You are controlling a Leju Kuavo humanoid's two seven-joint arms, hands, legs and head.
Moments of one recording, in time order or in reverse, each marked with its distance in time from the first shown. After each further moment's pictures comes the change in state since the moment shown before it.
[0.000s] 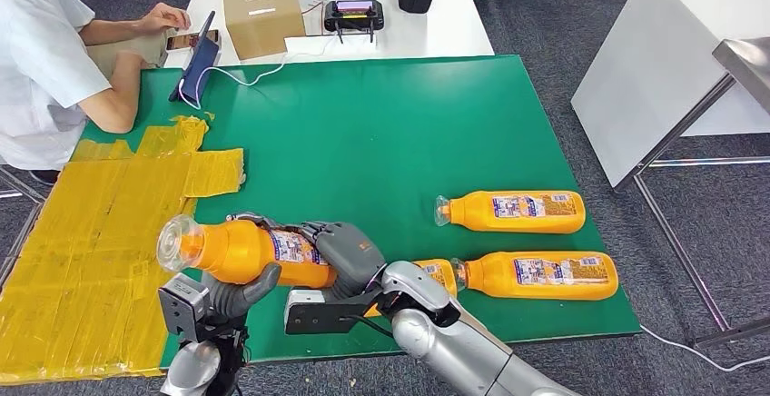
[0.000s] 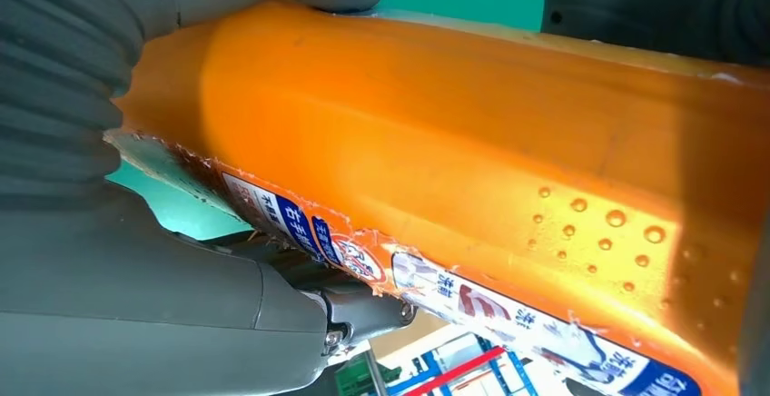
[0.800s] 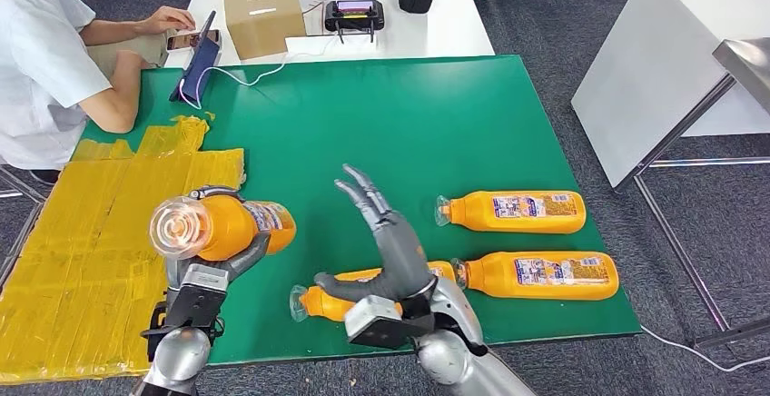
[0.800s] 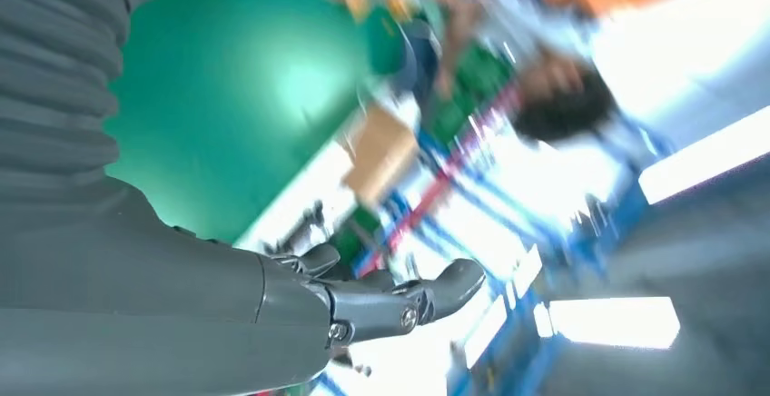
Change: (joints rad) left arm -0.050 0.037 0.041 -0.104 -0.471 0.317 0.083; right arm 0.233 -0.038 -0.198 -0.305 -0.130 -0.284 -0.210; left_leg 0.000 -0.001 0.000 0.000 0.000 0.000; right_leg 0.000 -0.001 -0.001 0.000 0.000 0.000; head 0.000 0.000
